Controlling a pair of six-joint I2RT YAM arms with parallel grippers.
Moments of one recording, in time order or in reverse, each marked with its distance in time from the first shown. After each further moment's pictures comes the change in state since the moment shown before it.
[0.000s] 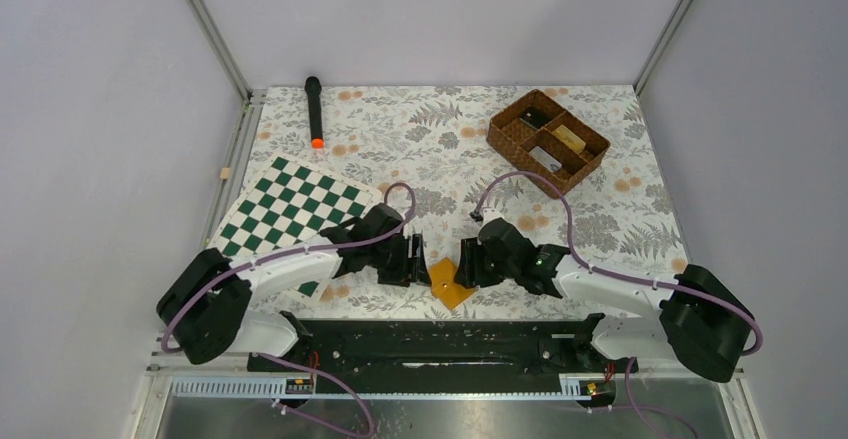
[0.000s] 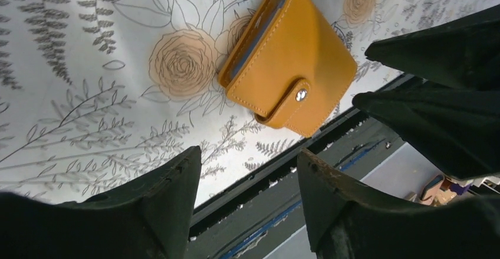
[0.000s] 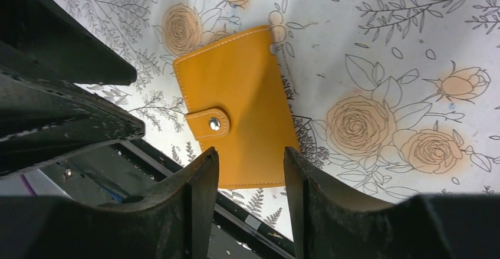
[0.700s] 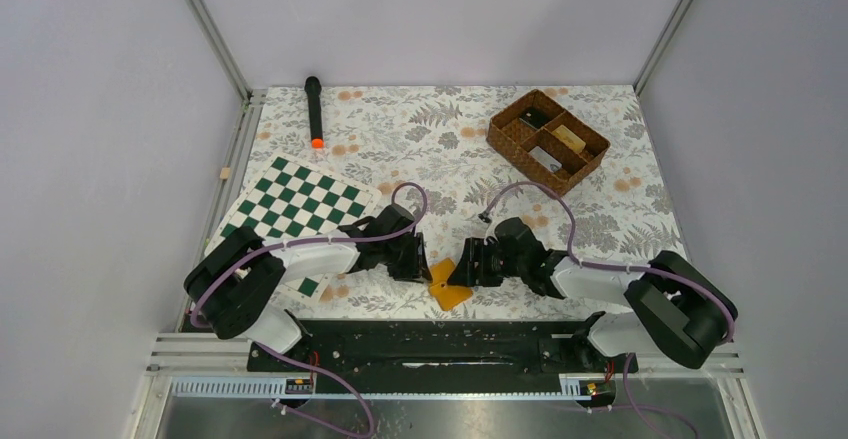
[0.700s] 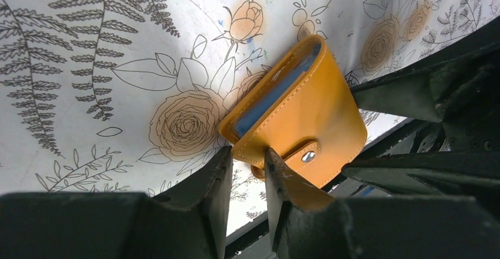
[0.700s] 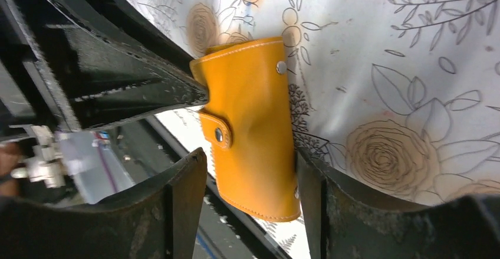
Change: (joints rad) left arm -0.038 0.203 0.030 0.157 -0.051 -0.062; right arm -0.155 0.105 -0.153 0.337 -0.296 0.059
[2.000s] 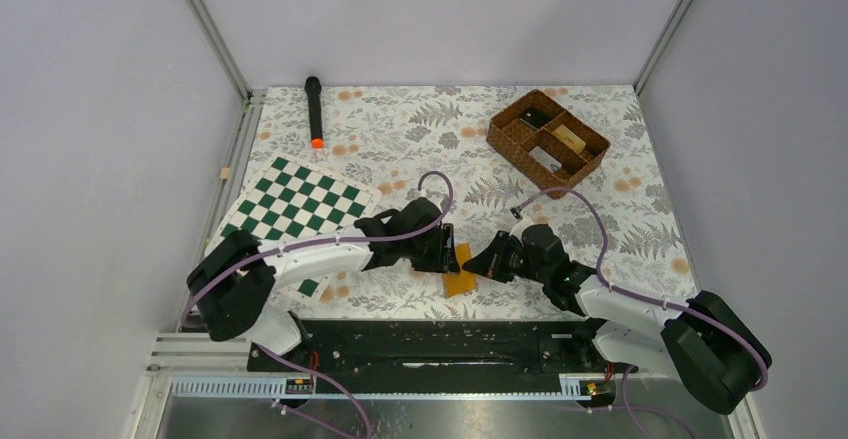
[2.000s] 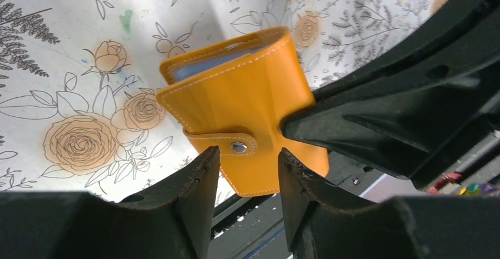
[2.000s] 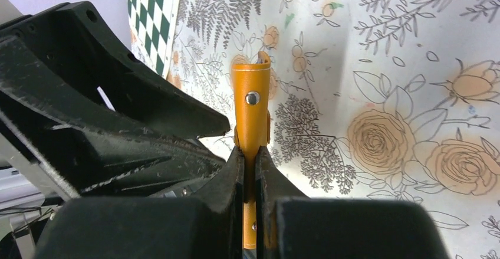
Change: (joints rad) left arm -0.145 -0.026 0.197 -0.095 -0.116 -0.003; right arm -0.088 -0.240 -0.150 0.153 0.028 0.245
